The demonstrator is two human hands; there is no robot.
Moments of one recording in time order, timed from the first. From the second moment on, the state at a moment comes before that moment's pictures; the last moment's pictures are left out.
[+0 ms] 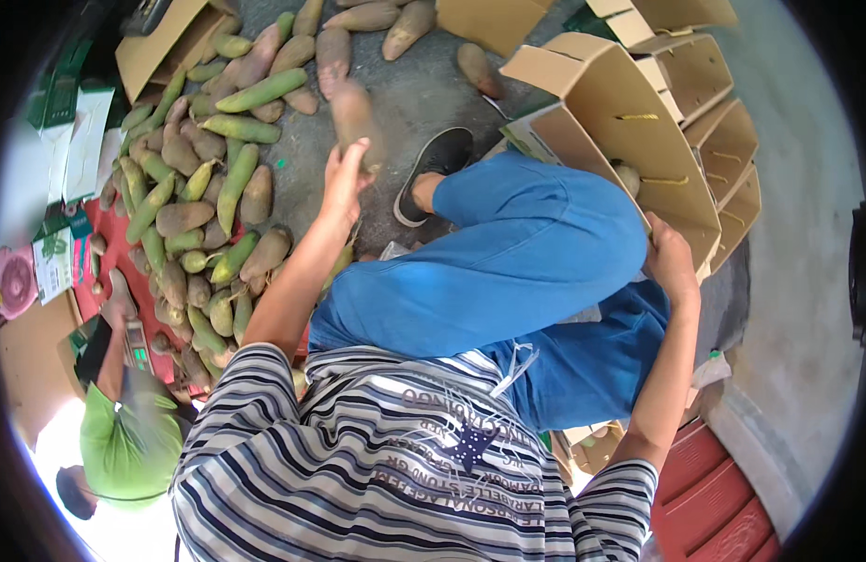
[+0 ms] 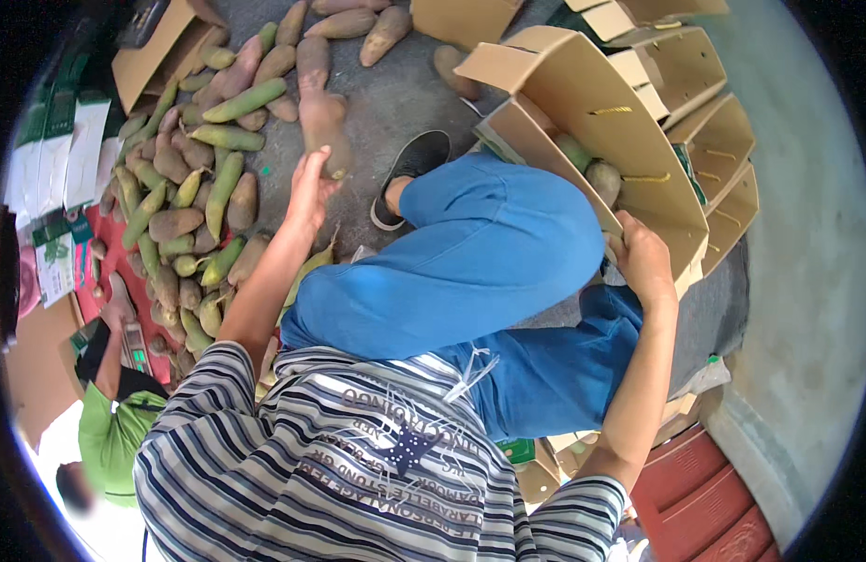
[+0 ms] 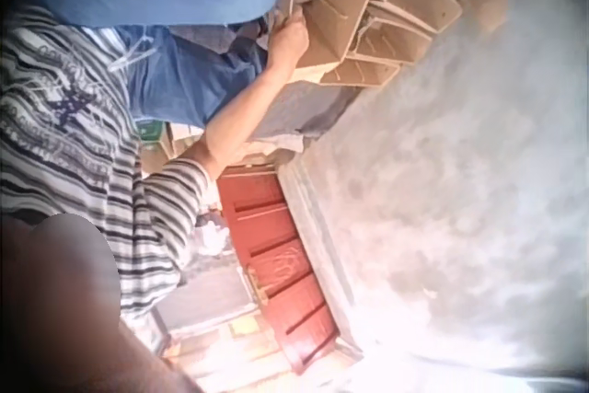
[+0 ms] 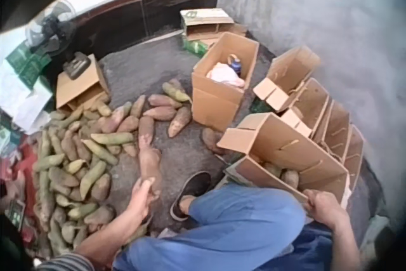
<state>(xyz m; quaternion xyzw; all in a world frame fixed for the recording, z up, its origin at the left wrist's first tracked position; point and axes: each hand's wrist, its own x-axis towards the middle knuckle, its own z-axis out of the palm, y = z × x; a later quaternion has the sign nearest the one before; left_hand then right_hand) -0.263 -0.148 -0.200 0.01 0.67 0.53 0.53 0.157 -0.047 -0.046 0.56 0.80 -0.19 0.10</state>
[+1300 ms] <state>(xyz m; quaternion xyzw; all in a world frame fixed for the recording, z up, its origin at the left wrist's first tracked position) -0.291 -0.092 -0.320 0.78 0.59 -0.20 -0.02 0.156 -0.050 -0.042 0.55 0.81 -0.20 0.10</state>
